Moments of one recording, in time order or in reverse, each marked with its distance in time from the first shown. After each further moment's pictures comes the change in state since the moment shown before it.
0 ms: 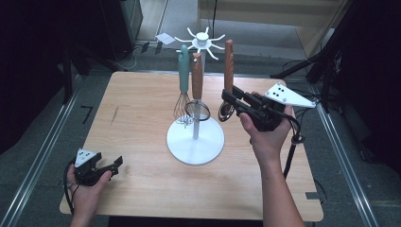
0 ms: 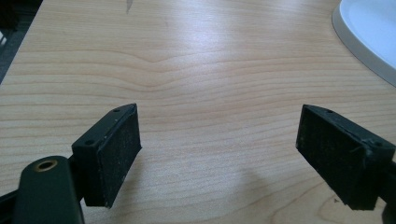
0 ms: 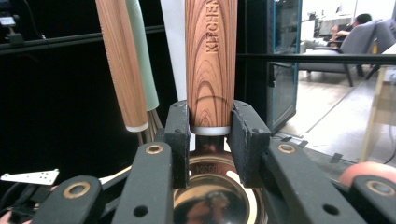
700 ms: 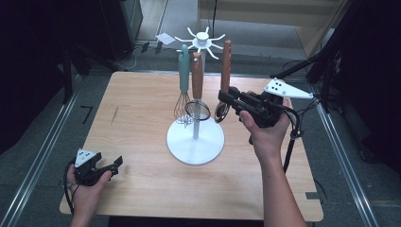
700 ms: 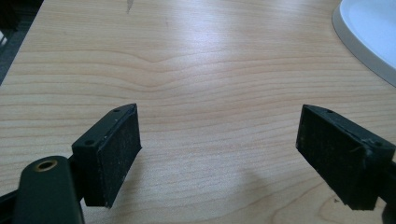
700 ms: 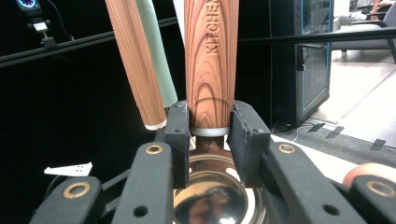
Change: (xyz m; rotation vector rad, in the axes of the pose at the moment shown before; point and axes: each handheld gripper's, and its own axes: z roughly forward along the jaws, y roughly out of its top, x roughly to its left) left arm 0.000 0.000 0.000 0.001 0.001 0.000; right arm -0.007 0.004 0.007 0.056 0.105 0.080
